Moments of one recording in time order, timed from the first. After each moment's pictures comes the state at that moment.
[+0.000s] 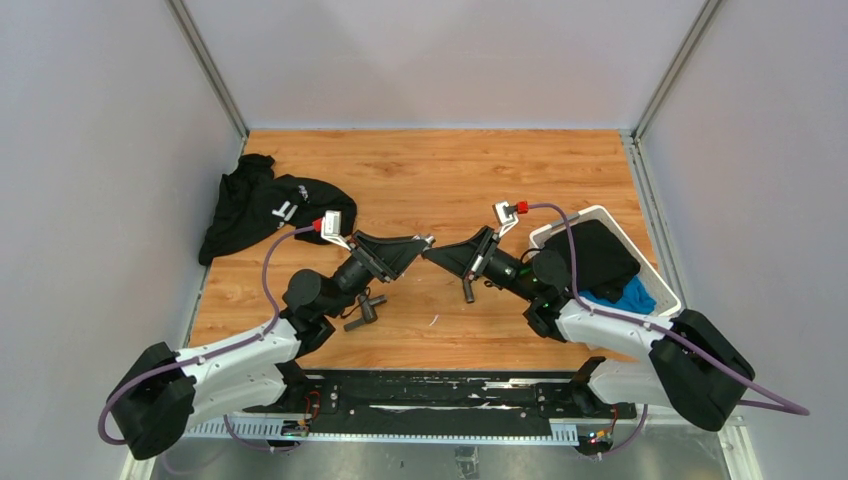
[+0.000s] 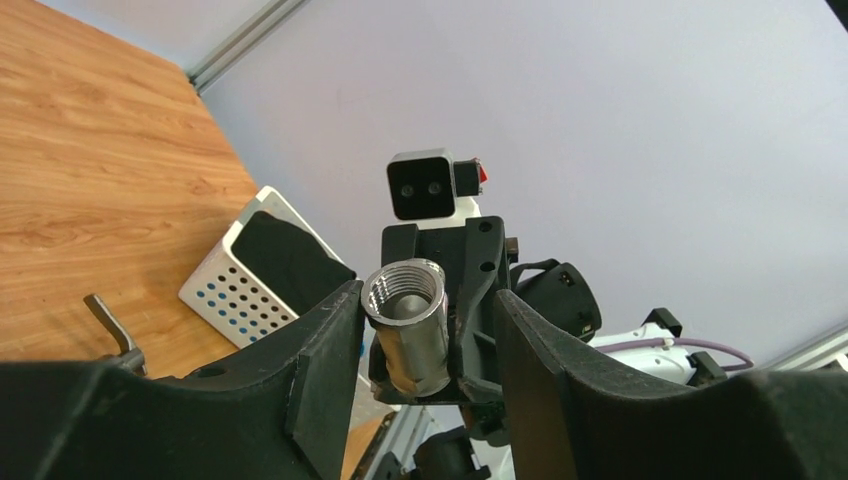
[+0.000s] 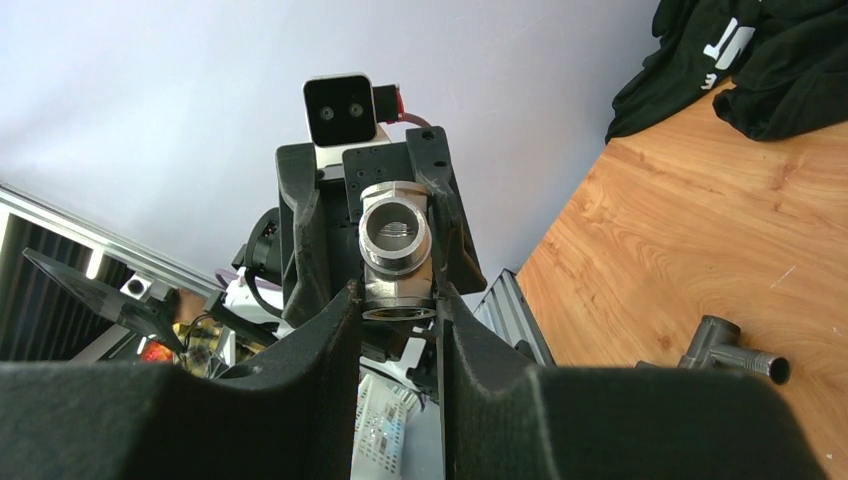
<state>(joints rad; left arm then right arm) -0.80 0.96 0.31 1.01 0.01 -1.03 0.78 1.21 0.43 1.06 -0.33 1.19</state>
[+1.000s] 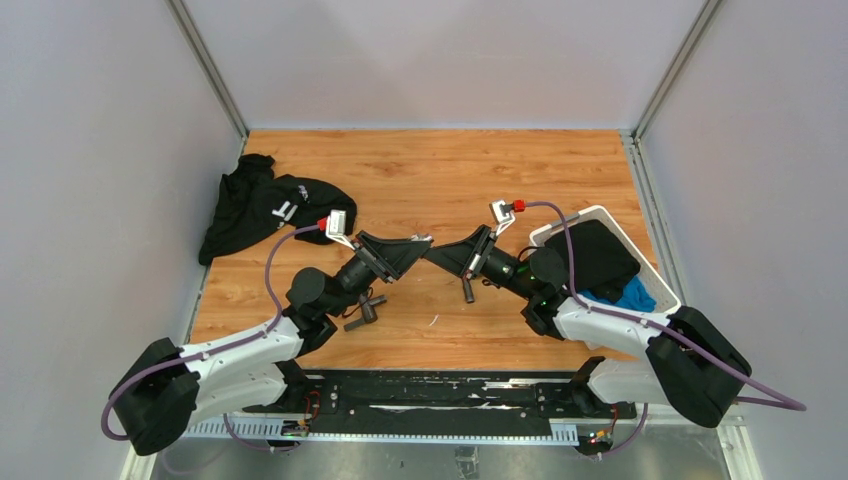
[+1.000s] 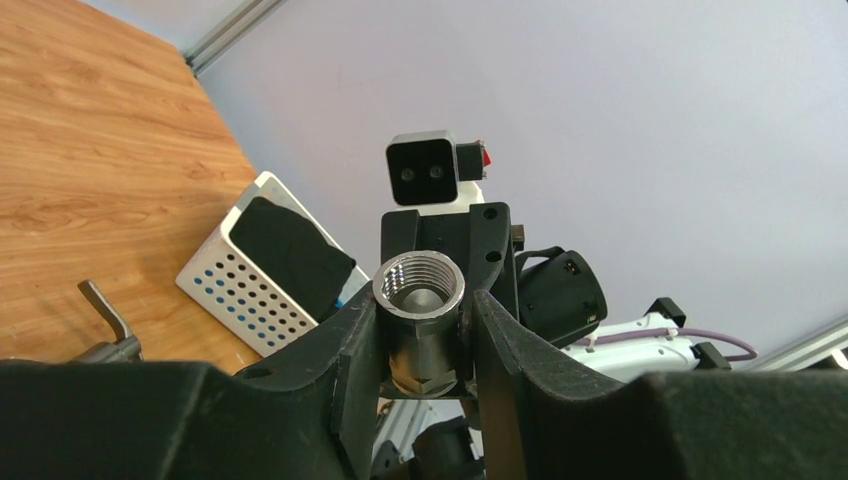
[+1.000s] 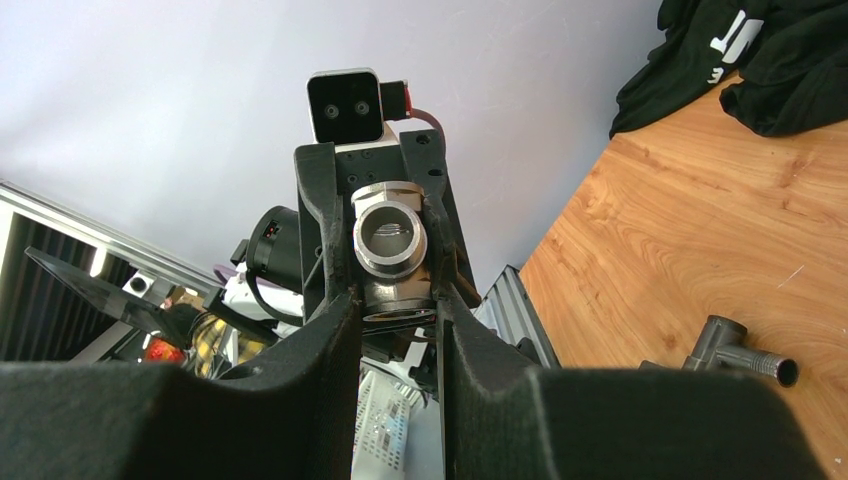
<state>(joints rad) -0.80 0.99 0.32 1.01 0.03 -1.04 0.78 1.24 0.45 1.06 -0.34 1.19</state>
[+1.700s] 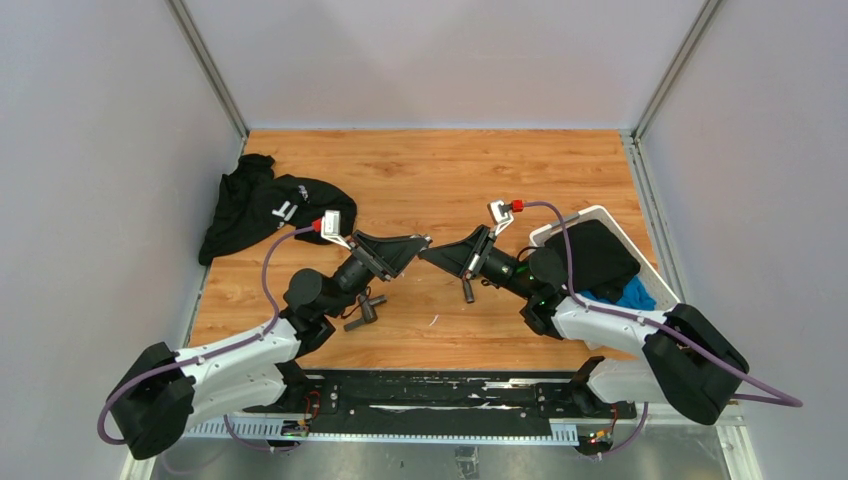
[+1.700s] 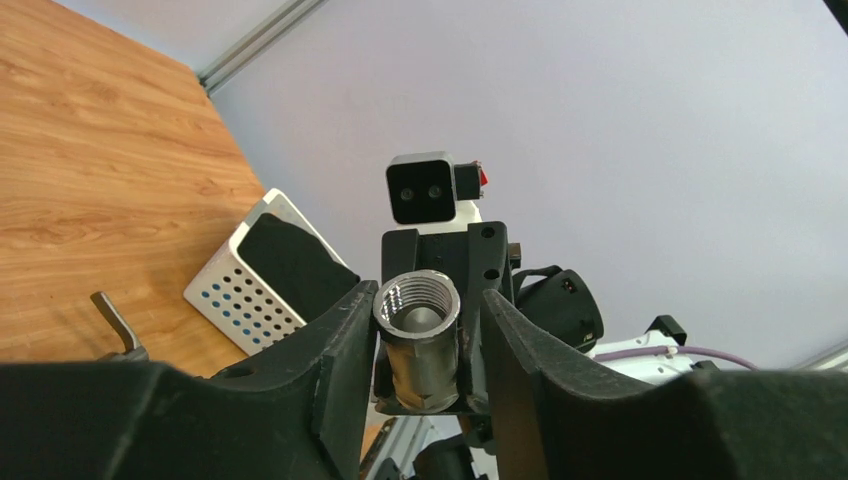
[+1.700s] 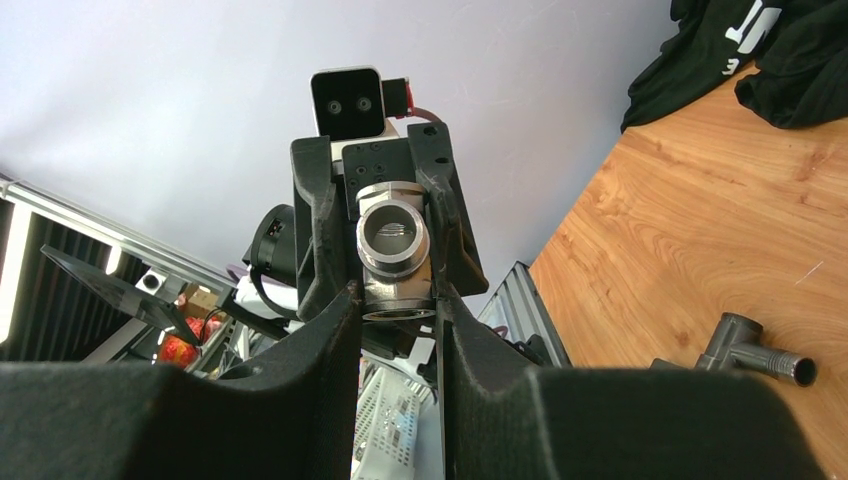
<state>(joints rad) -0.80 0.96 0.32 0.99 -0.01 -1.04 0.79 1.25 0.45 1.09 -0.36 1.22</state>
